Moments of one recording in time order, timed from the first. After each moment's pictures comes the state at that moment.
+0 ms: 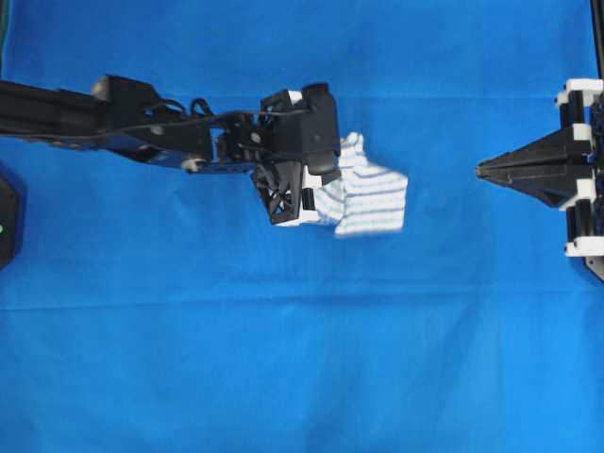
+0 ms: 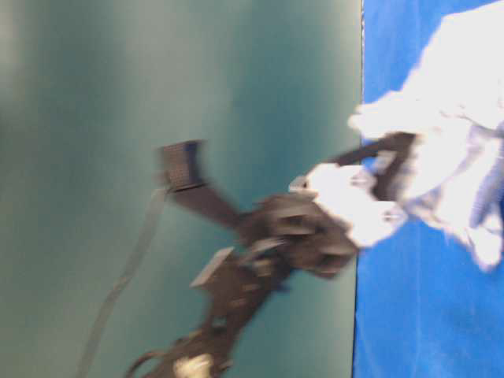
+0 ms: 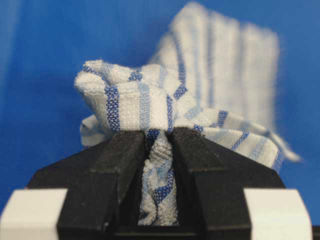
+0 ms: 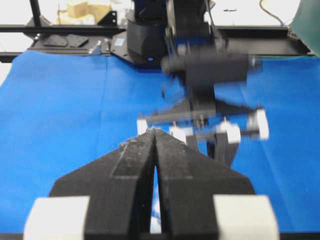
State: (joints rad) left arm 0.13 0.23 0.45 -0.02 -0.09 0.11; right arm -0.03 -0.92 1.14 -0.01 -0.16 -0.01
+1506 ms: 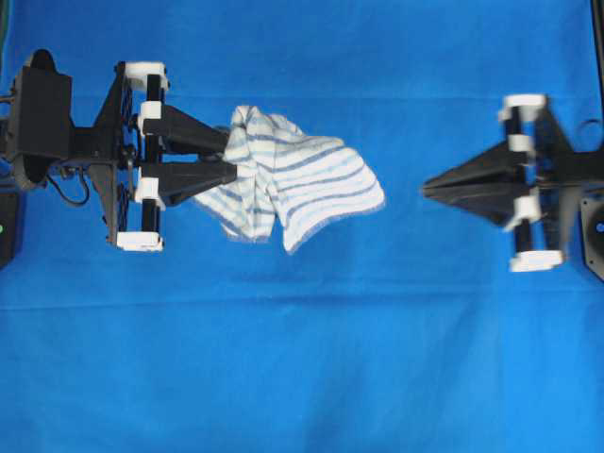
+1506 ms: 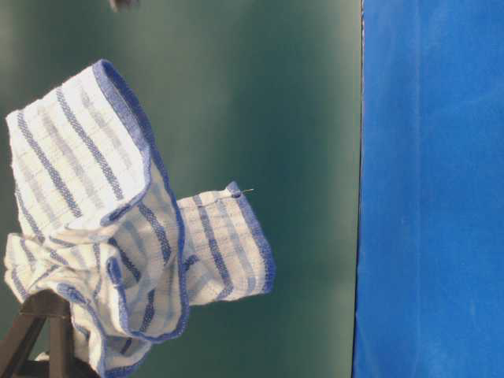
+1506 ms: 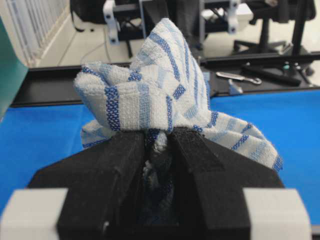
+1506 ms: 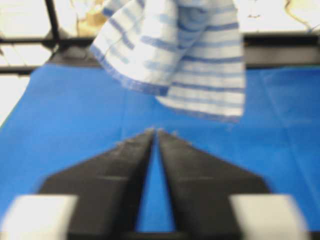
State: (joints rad) left arm 0.00 -0.43 0.83 -0.02 -0.48 0.10; right arm 0.03 -0.60 1.03 -0.01 -0.38 0.05
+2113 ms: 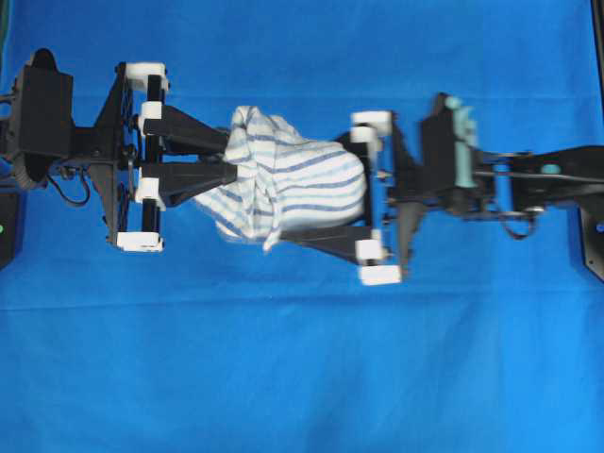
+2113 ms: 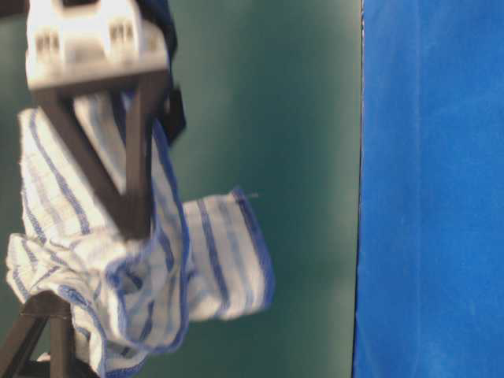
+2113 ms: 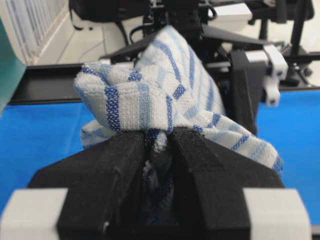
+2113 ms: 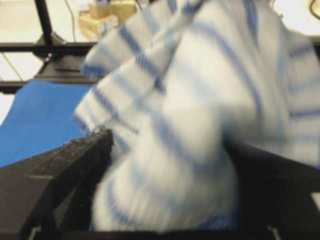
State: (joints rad) left arm 0.00 -0.43 0.83 -0.02 -0.48 0.09; right arm 0.03 -0.12 0.65 -0.01 -0.49 0.05
